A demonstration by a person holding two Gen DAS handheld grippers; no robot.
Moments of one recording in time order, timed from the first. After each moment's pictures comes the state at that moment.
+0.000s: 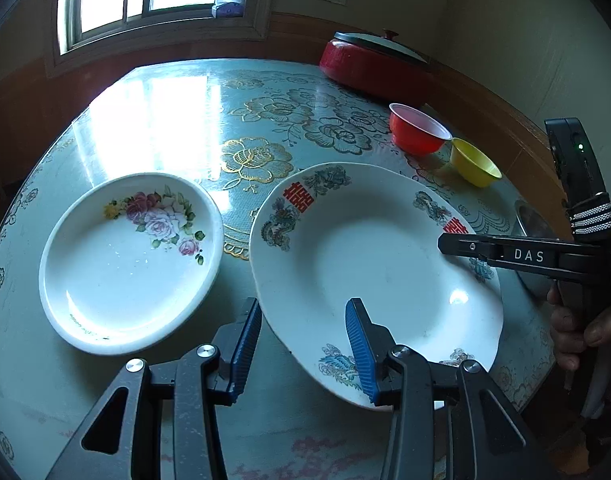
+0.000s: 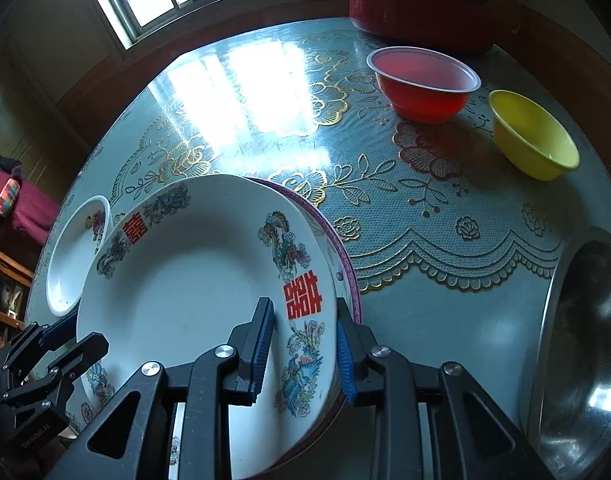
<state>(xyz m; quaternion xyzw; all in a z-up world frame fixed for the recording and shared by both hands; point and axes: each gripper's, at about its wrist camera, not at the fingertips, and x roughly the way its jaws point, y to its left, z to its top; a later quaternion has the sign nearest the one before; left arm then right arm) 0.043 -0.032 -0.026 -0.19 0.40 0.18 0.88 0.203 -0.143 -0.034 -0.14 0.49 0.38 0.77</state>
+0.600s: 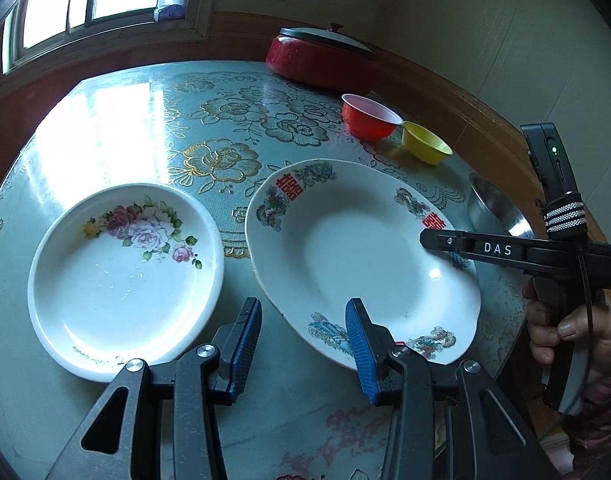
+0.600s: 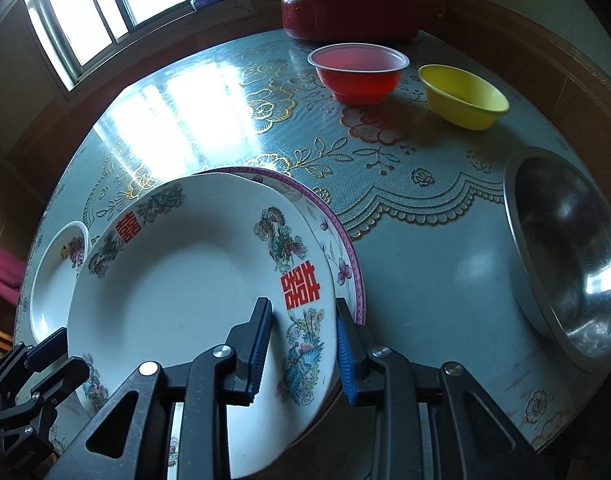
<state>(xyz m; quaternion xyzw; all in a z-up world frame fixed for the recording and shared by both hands) 0.022 -0.011 -0.024 -0.17 0.40 0.06 0.90 0.164 -0.153 -0.034 -0.10 0.49 0.27 0.83</state>
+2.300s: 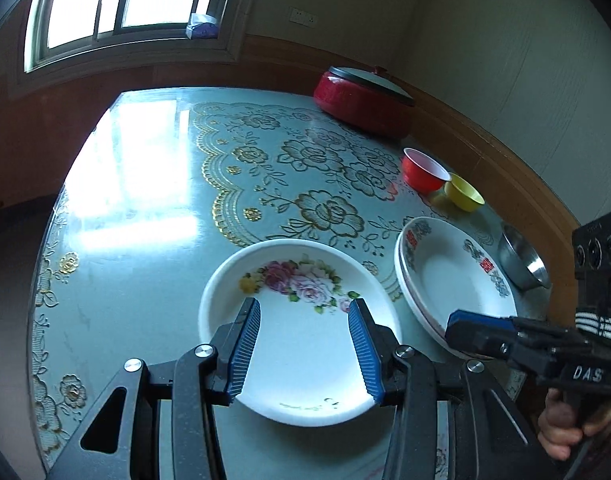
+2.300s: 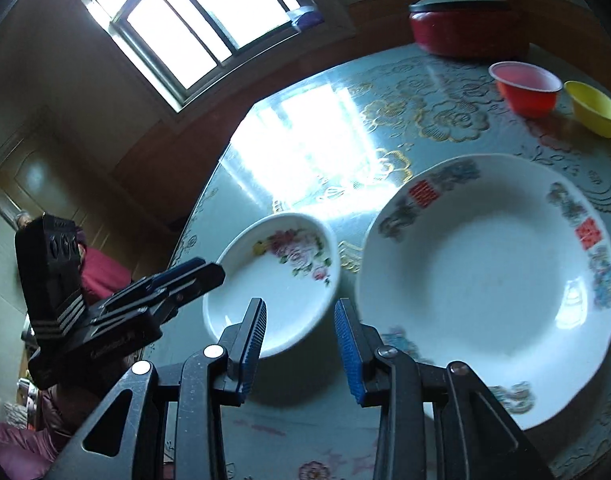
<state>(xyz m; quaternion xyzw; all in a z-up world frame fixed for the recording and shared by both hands) -0.036 0.122 -0.008 -0.19 0.36 0.09 0.91 0.052 -0.042 -0.015 0.02 0.47 0.46 0.75</state>
